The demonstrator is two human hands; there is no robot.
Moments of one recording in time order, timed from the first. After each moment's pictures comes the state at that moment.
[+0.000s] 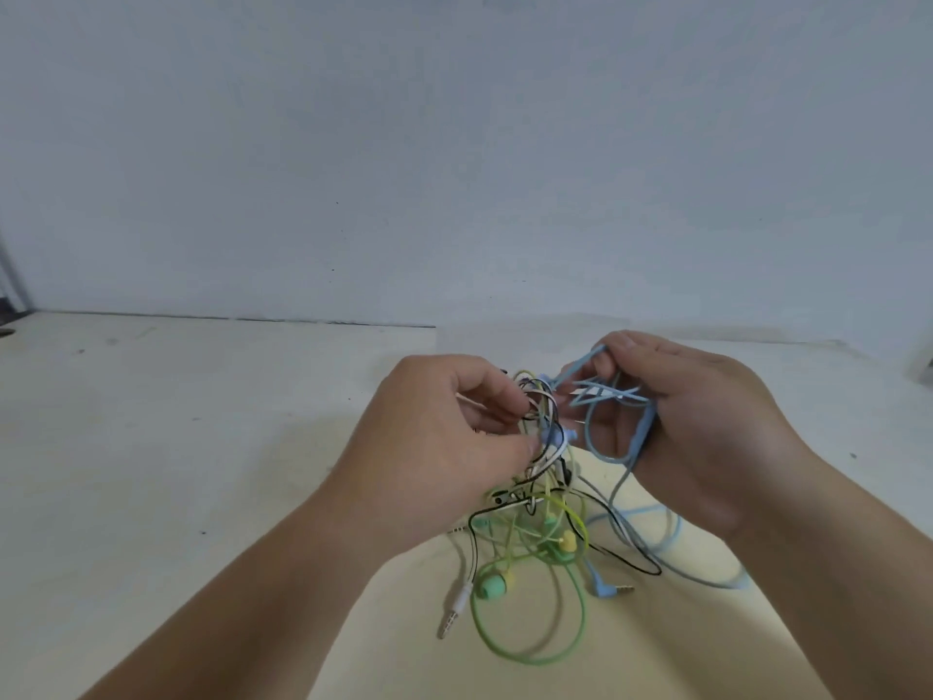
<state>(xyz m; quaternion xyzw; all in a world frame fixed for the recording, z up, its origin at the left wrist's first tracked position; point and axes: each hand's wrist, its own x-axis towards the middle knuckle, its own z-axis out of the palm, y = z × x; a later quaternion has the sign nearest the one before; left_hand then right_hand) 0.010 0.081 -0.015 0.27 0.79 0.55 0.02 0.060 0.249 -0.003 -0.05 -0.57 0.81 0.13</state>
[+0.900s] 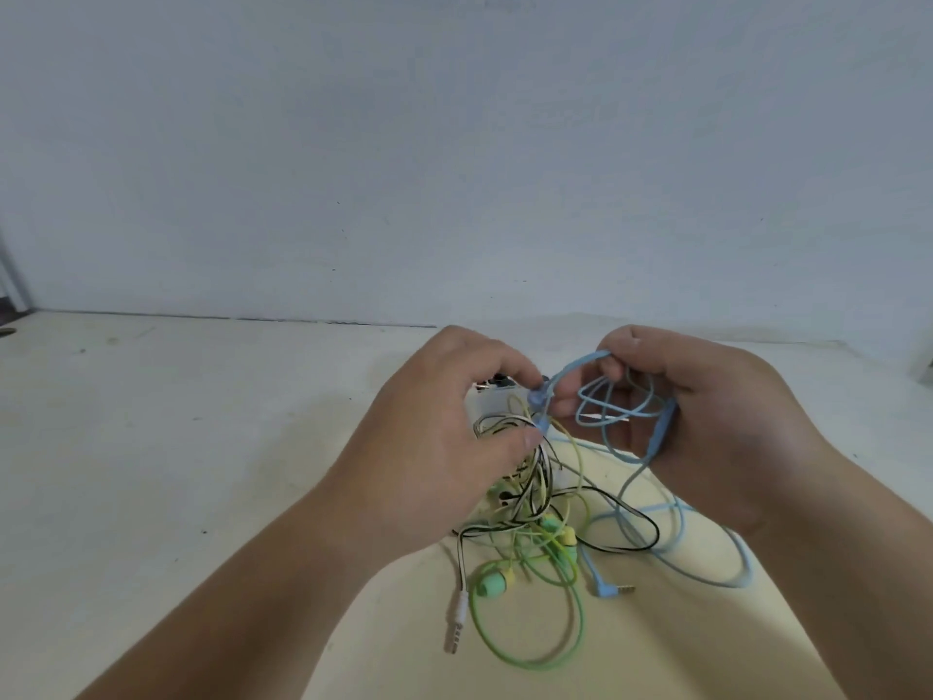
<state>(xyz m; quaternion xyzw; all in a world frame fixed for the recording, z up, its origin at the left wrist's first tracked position) 0.001 0.075 -0.021 0.36 0.81 0.45 -0.08 0.062 0.255 0.001 -0.01 -0.62 0.78 0.11</state>
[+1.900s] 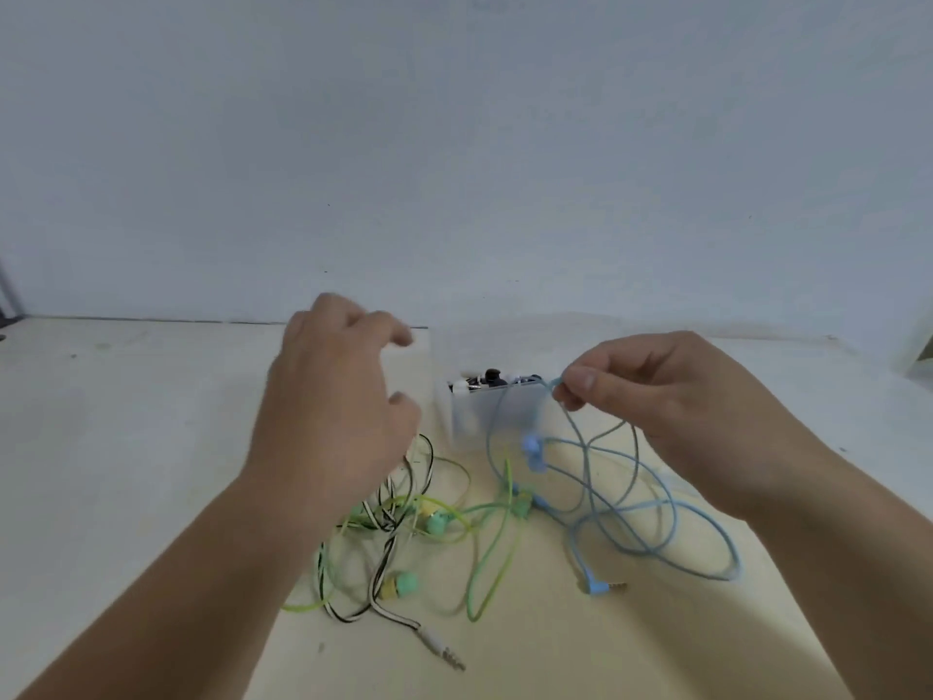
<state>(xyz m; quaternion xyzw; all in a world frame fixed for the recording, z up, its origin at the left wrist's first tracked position) -0.024 0.052 -0.015 0.21 0.91 0.24 -0.25 0.072 0.266 0.004 0.00 -0.86 0.49 0.17</state>
